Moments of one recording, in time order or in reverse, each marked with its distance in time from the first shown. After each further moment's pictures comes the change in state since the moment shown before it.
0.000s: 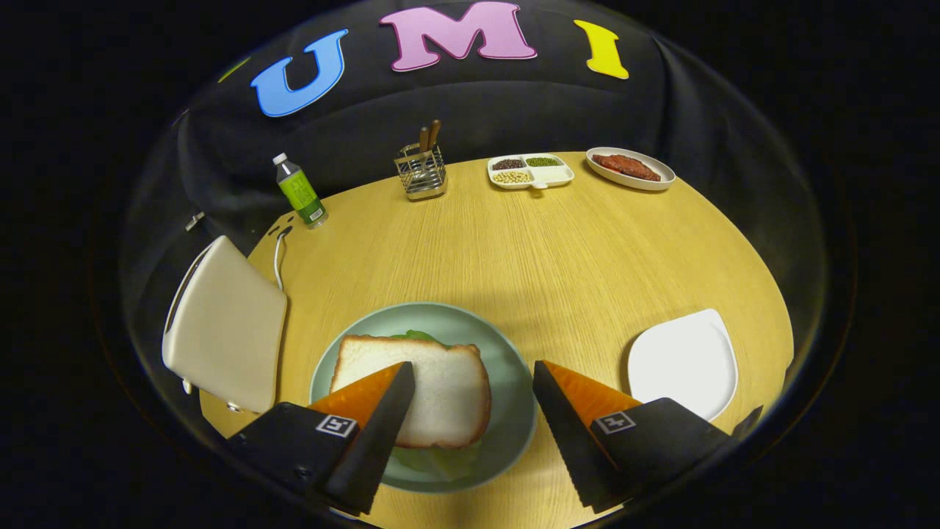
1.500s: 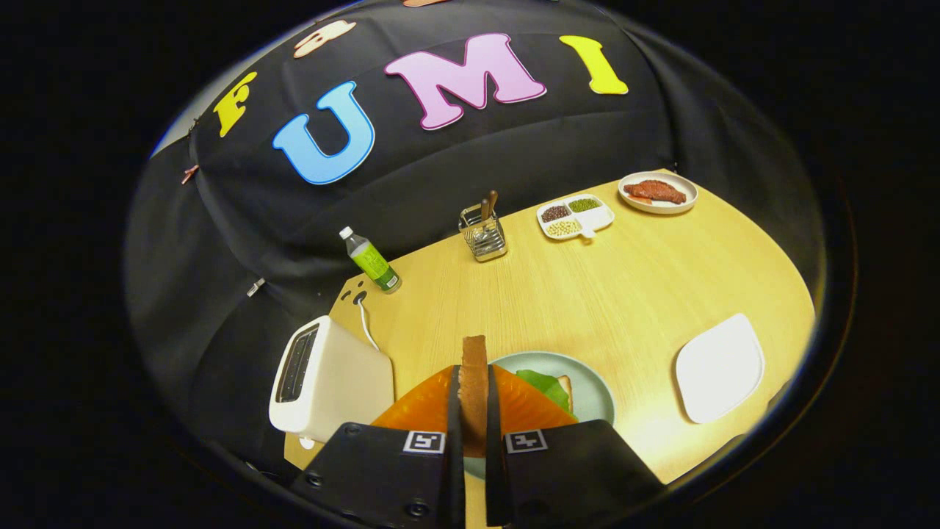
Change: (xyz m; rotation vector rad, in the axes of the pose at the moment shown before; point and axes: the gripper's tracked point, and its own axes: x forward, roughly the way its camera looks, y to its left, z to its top) arm -0.062 0.091 0.065 0.214 -0.143 0.216
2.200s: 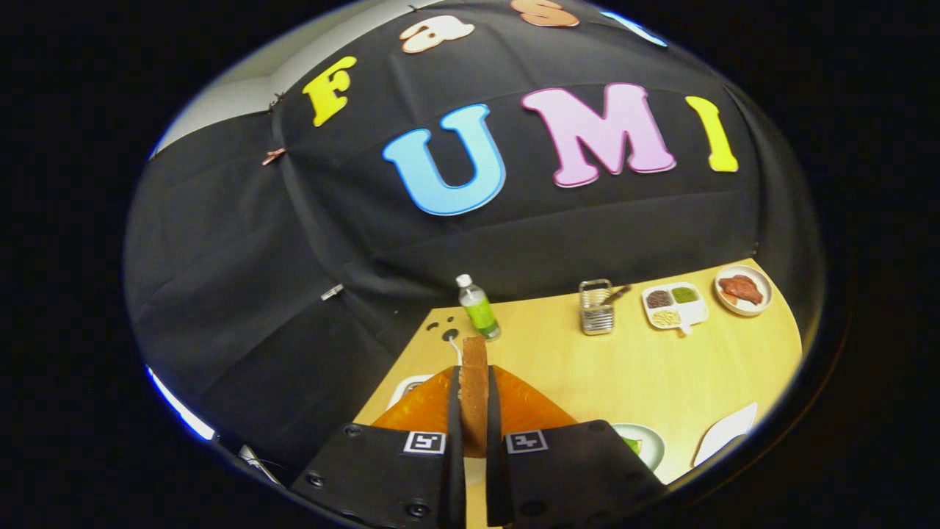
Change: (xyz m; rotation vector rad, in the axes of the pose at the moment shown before) arm -0.035 0.143 0.090 -0.214 -0.107 0.203
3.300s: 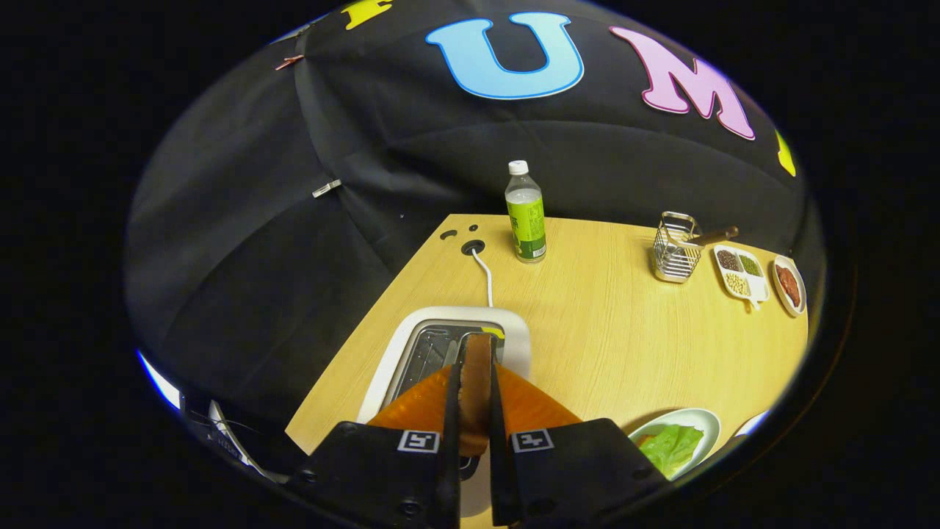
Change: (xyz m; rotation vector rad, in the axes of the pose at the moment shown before) arm 0.137 0.091 -0.128 -0.170 0.330 0.046
